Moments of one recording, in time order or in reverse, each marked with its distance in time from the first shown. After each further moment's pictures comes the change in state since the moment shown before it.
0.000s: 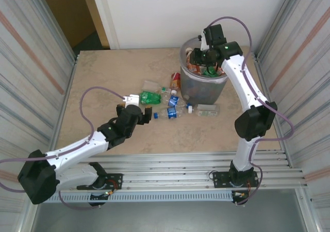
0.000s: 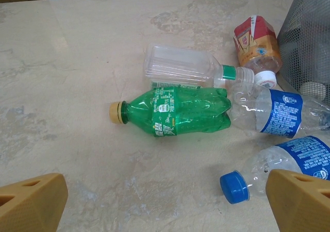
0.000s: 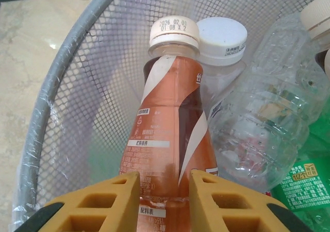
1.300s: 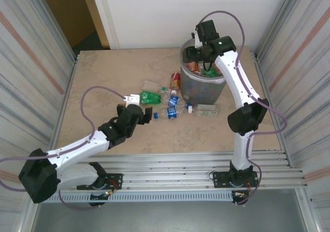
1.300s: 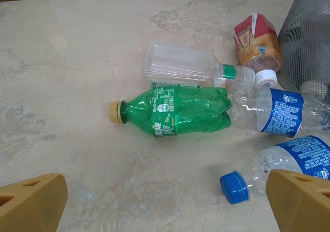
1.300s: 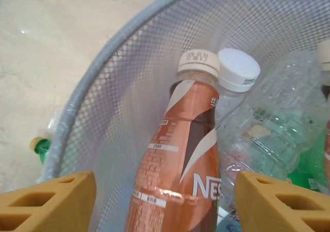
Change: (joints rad) left arm 0.007 0.013 0.013 -0.006 0.011 0.006; right arm 0.050 0.083 0.230 -0.135 0.123 -0.099
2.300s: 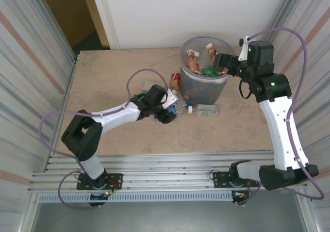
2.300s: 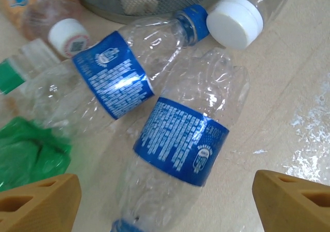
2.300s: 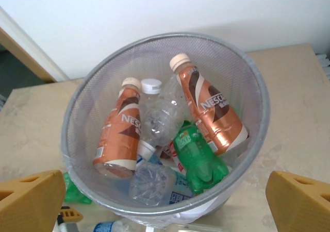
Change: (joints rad) left arm 0.045 0.635 0.517 -0.214 0.616 0.590; right arm -0.188 -0.738 -0.660 0.274 0.005 0.065
